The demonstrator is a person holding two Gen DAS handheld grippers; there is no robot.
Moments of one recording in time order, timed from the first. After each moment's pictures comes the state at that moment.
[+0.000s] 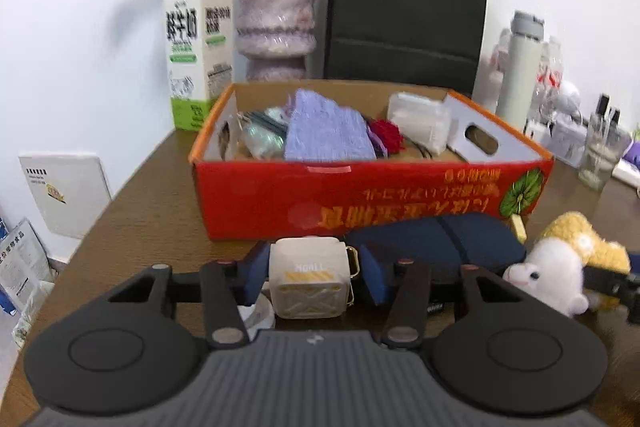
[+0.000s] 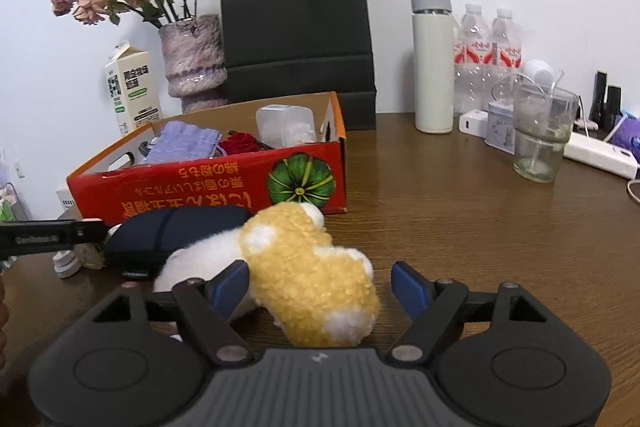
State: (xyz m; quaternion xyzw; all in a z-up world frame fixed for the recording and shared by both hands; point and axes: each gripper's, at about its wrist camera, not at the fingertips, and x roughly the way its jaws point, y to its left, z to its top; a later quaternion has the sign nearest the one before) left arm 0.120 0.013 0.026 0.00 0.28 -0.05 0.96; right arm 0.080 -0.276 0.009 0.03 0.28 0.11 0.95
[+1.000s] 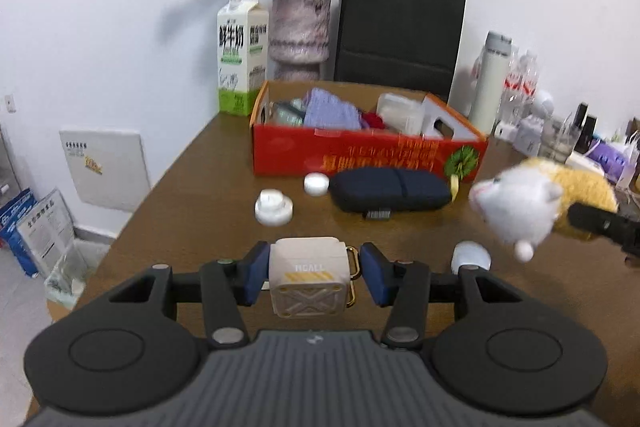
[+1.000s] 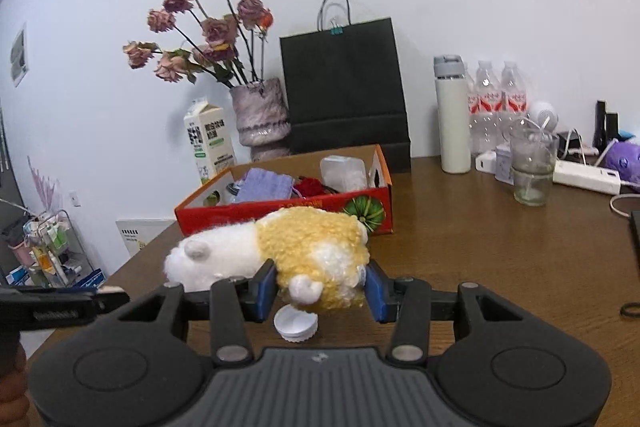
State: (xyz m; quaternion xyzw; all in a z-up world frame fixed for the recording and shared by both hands) left arm -0.027 0.023 0.073 -0.03 0.28 -0.03 0.96; right arm -0.046 -0.284 0.070 0.06 0.21 0.16 0.96
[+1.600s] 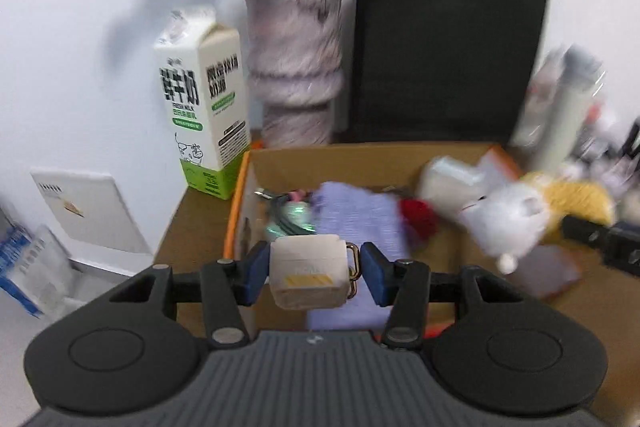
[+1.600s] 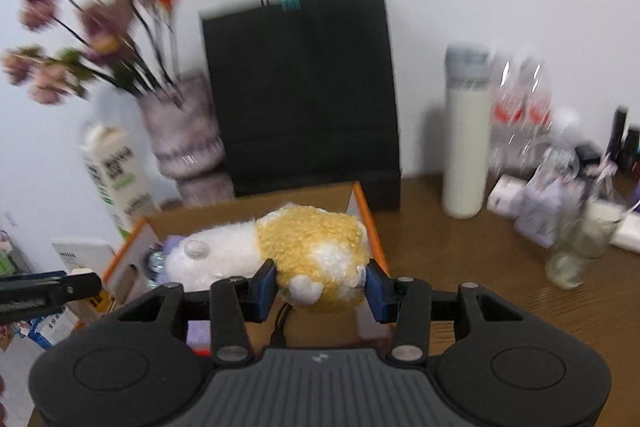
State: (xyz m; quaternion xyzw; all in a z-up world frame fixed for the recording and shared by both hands) left arm 0.246 0.007 0.112 0.02 0.35 -0.02 0.93; right arm 0.207 -0.224 0.116 0.06 0.30 0.08 0.95
